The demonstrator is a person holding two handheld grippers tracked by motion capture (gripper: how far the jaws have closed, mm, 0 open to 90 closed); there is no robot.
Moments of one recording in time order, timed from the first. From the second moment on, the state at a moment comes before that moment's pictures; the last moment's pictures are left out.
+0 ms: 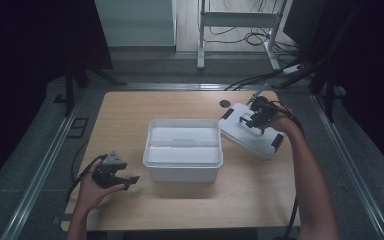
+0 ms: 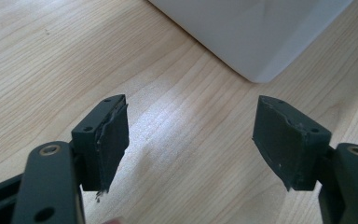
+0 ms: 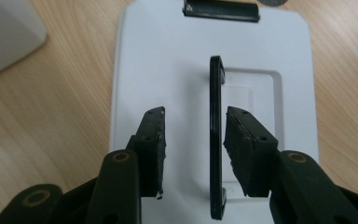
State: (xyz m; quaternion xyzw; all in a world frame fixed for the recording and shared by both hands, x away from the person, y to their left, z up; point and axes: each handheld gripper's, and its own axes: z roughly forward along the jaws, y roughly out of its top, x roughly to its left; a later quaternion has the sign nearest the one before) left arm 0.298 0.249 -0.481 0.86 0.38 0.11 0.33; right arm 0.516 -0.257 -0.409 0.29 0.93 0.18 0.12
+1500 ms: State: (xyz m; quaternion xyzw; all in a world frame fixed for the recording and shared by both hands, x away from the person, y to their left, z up) left arm 0.297 0.251 -0.478 0.86 0.38 0.11 0.33; right arm 0.470 -0.266 -0.329 0.21 0.95 0.13 0.20
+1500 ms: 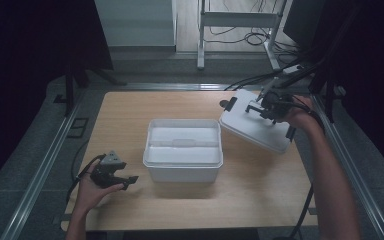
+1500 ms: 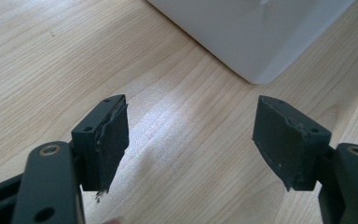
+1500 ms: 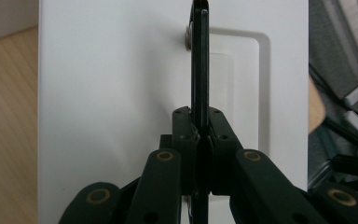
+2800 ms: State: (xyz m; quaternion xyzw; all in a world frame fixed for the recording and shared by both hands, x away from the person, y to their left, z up) left arm 0.295 0.250 -0.478 0.85 0.38 0.11 0.34; right arm 0.417 -0.151 -0.272 0.04 0.95 0.24 0.17
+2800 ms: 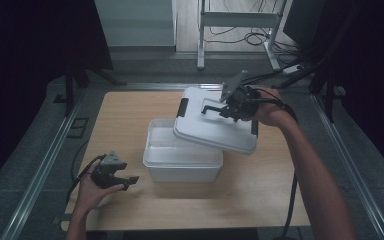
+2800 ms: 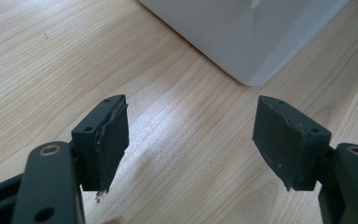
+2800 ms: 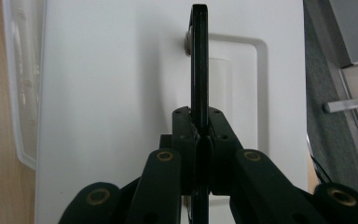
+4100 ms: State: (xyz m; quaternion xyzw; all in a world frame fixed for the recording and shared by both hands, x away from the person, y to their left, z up) left arm 0.295 0.251 -0.477 0.85 0.38 0.11 0.34; right arm 0.398 -0.049 -0.312 -0.04 0.97 0.22 0.12
